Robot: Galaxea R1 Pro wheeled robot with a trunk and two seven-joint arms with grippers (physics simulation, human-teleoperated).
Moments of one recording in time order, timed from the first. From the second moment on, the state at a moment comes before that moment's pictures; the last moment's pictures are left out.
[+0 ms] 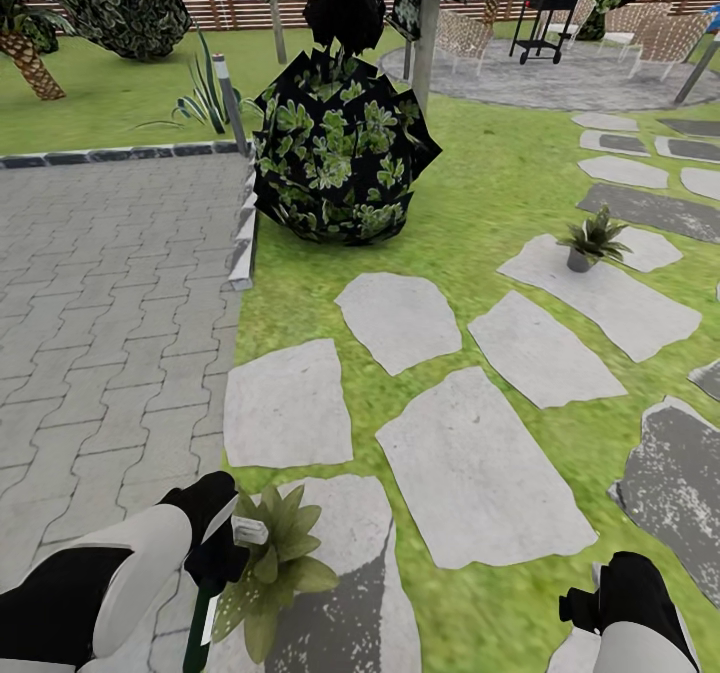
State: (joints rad) left arm -0.95 0.02 -0.03 -0.05 -0.32 1.02 -0.25; right arm -0.60 0.05 -1.08 -0.87 1.15 0.80 0.49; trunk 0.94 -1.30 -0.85
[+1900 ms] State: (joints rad) left arm -0.95 0.02 -0.03 -0.04 -0.32 1.02 -0.25; right arm -0.60 0.05 -1.08 -0.87 1.15 0.80 0.49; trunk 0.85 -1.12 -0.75
